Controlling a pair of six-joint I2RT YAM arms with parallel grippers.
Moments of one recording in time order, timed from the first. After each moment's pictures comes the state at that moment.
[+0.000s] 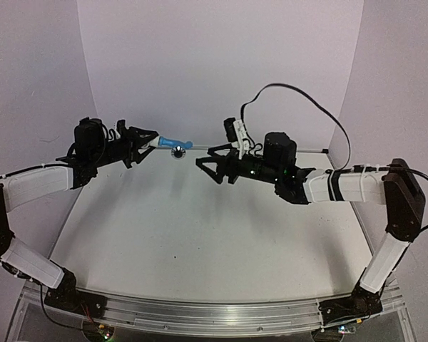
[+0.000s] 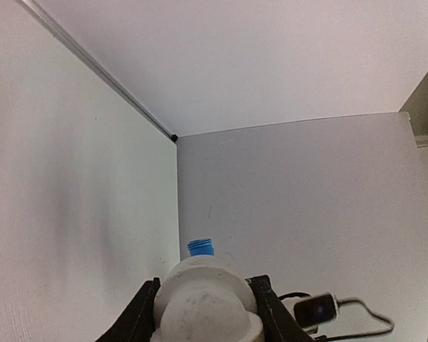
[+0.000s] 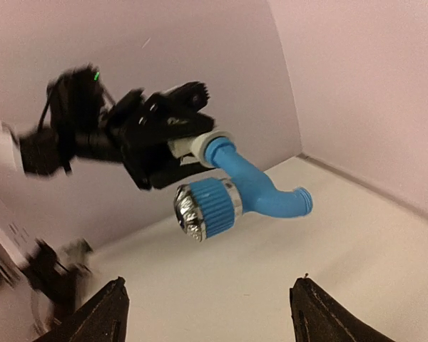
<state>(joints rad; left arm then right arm) -0.37 1.38 0.95 0.32 0.52 -1.27 0.78 1.75 1.16 0.60 -0.43 0.27</state>
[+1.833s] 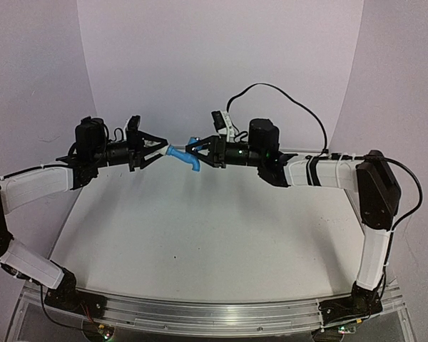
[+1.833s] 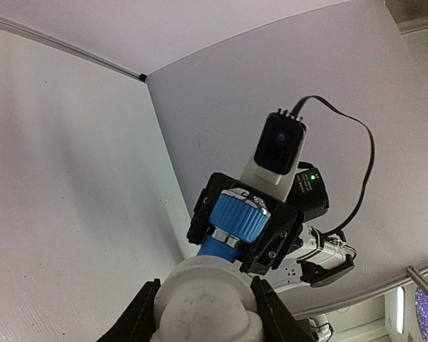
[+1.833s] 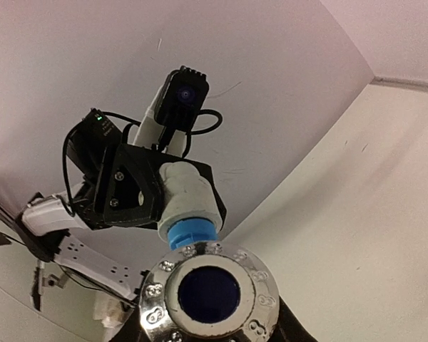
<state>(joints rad) -0.39 1.37 0.95 0.30 0.79 -1.05 0.74 1.96 1.45 0.52 -0.69 0.78</state>
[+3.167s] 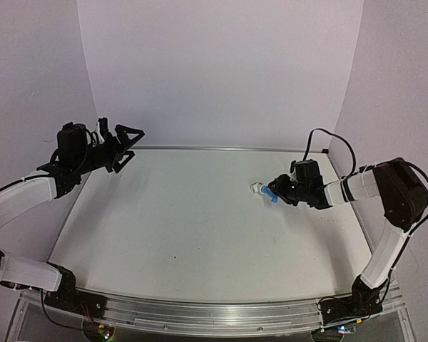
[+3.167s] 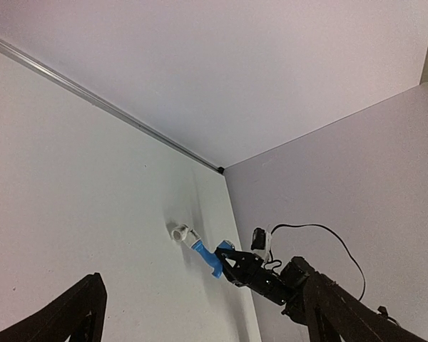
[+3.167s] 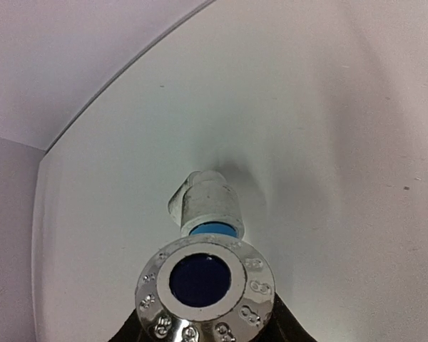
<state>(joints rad) -0.31 1.19 0.86 0.16 0.42 -0.96 0.42 1.78 0.90 0.31 -0.10 0.80</state>
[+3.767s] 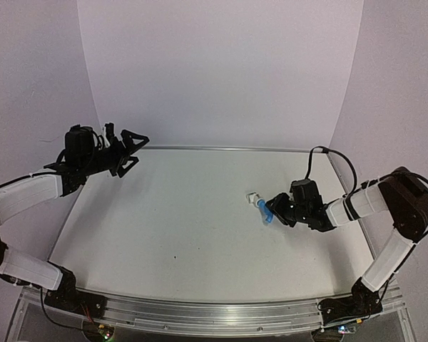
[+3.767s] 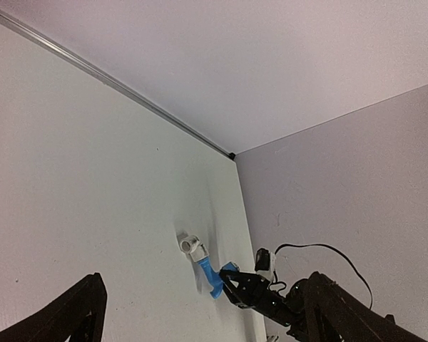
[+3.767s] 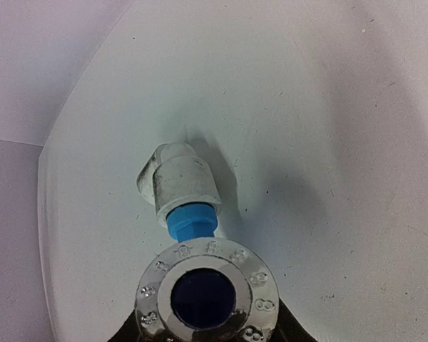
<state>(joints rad) -0.31 1.26 0.86 0.16 0.45 -0.96 0.53 1.68 0.65 0.39 0.01 1.02</state>
